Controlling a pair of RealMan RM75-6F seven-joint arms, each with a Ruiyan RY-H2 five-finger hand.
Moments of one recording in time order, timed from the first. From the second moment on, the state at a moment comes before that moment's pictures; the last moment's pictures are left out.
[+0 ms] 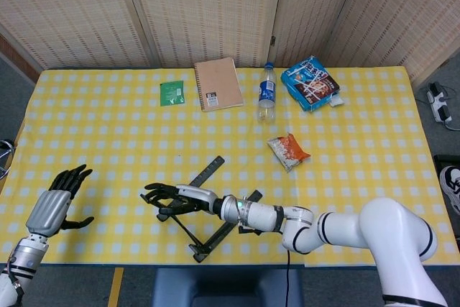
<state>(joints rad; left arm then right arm) -0.27 -1.16 -0.03 -1.54 1.50 1.23 -0.14 1.27 -1.63 0.08 -1.37 -1.61 0.69 1.61</state>
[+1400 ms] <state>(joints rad) -0.34 -1.23 -0.02 -1.52 1.47 1.16 -0.16 1.05 -1.36 -0.09 -1.58 -1.63 0.77 1.29</state>
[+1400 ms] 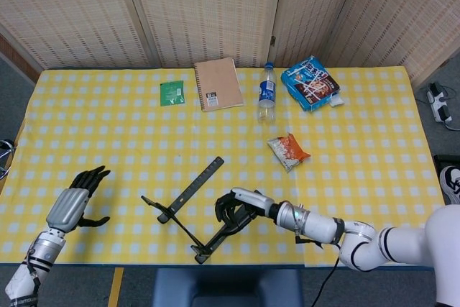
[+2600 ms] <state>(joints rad) -0.32 -1.23 -0.01 -1.53 1.44 1.15 -0.14 1.14 -1.51 -0.24 -1.48 -1.81 0.76 1.45</state>
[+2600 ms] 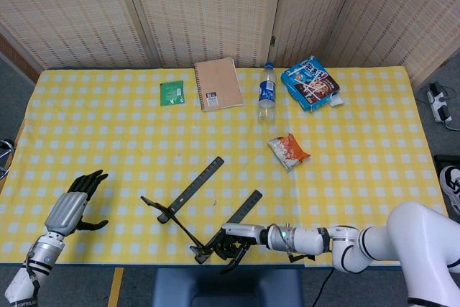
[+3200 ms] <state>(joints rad) -0.32 -1.23 0.00 -1.53 1.43 1.15 -0.14 1.17 -1.45 -0.27 -1.50 -1.80 0.84 1.47</state>
